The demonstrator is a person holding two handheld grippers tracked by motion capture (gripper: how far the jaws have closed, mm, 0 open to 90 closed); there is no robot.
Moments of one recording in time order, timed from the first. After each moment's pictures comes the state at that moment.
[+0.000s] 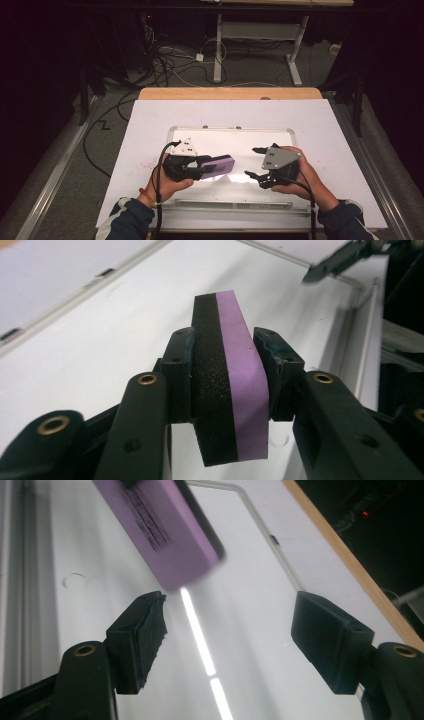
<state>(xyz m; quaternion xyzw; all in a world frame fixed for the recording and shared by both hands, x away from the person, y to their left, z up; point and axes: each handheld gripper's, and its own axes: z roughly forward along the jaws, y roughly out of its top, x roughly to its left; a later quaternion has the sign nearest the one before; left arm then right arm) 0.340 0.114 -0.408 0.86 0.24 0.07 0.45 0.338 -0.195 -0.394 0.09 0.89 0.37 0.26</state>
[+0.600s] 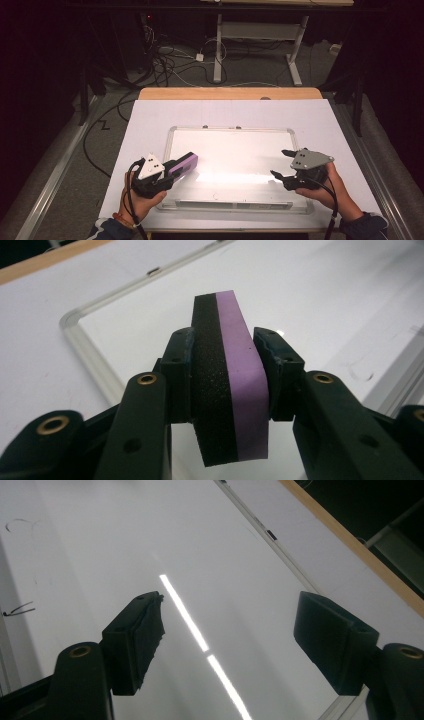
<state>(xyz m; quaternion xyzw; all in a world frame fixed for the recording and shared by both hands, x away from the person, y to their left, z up) 0.294 0.175 -0.433 0.81 0.35 0.20 0.42 0.331 -0.261 -0.405 0.19 0.88 0.35 0.27</state>
